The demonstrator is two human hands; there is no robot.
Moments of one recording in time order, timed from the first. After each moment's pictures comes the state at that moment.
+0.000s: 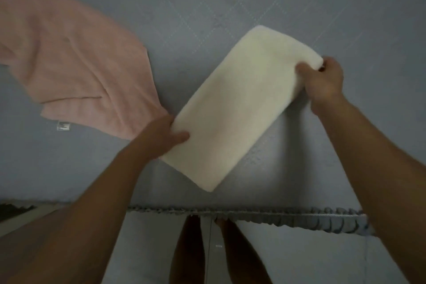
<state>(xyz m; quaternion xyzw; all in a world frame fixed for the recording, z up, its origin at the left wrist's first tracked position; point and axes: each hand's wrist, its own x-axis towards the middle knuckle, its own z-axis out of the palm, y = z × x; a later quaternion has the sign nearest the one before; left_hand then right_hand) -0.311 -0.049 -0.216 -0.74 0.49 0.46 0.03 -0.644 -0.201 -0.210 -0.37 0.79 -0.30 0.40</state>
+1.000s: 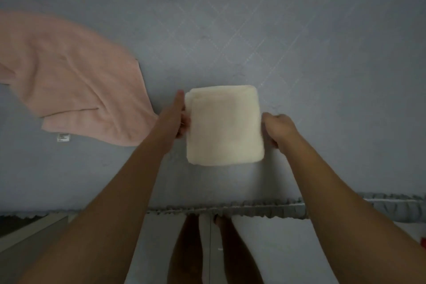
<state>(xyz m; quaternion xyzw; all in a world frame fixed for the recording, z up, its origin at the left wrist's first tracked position) -0.372 -0.084 -0.161 -0.72 0.20 0.61 -0.26 -0.622 -0.111 -0.181 -0.30 0.80 -0.04 0.51</state>
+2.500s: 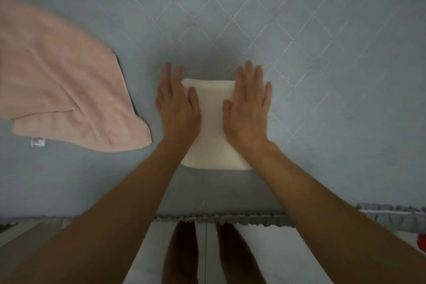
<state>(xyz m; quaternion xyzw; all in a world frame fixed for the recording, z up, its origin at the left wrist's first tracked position) -0.427 -0.117 -0.220 -0.80 0.54 0.17 -0.22 -0.566 -0.126 -0.219 -0.74 0.65 -0.10 0.14</state>
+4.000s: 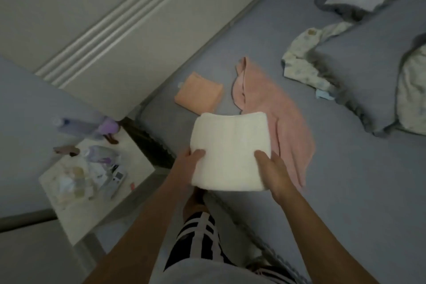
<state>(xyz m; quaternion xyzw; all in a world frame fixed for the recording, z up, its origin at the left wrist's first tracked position) -0.023 0.153 0.065 -0.74 -0.06 0.45 -0.49 -0.180 -0.011 0.060 -0.52 0.52 -0.02 0.68</state>
